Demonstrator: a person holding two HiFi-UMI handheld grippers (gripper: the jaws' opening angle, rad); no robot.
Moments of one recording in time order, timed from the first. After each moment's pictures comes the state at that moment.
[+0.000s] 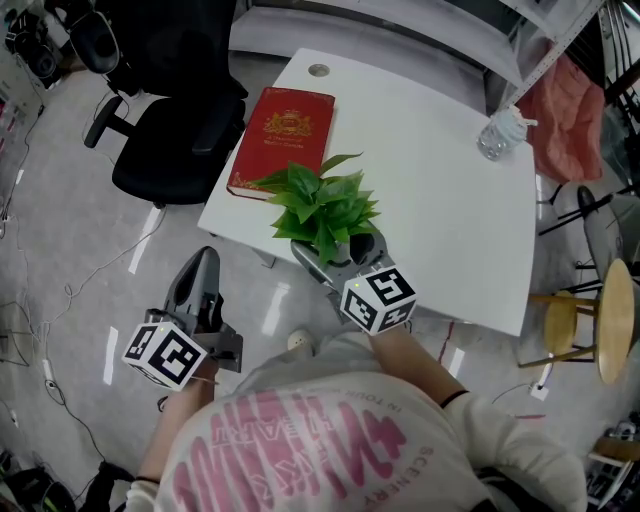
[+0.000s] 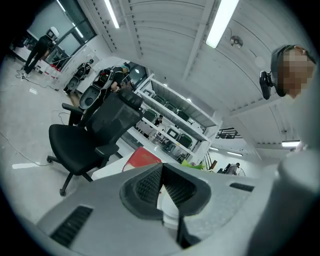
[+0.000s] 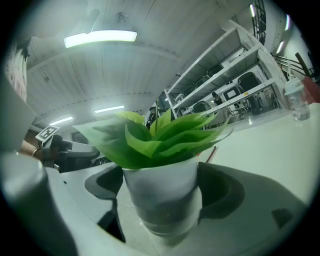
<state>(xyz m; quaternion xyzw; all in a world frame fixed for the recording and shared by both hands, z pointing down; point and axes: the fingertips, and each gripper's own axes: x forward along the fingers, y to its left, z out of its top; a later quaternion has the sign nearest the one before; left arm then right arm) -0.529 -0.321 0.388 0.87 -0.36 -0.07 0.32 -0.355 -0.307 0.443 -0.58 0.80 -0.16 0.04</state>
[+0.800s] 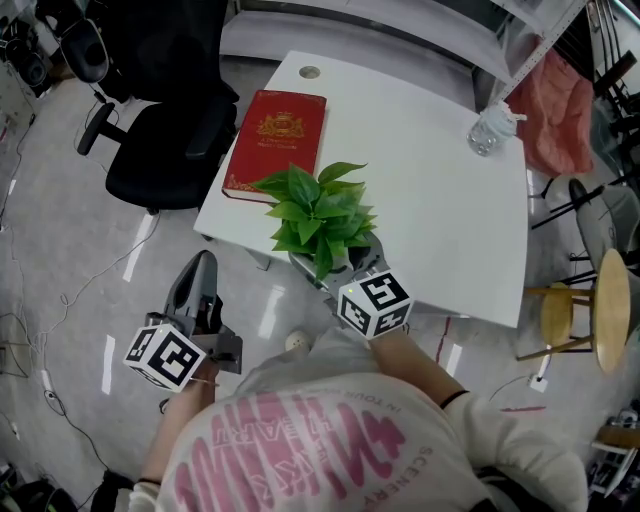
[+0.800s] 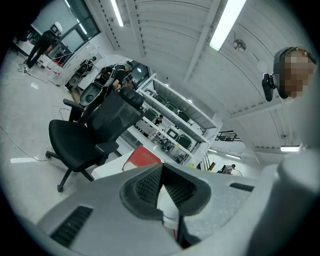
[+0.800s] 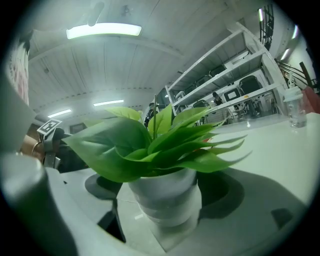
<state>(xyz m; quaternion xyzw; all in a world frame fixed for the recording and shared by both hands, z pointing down) -0.532 -0.325 0.394 0.87 -0.36 -0.08 0.34 -0.358 -0.300 0.451 -0.59 0.79 -0.16 0.00</state>
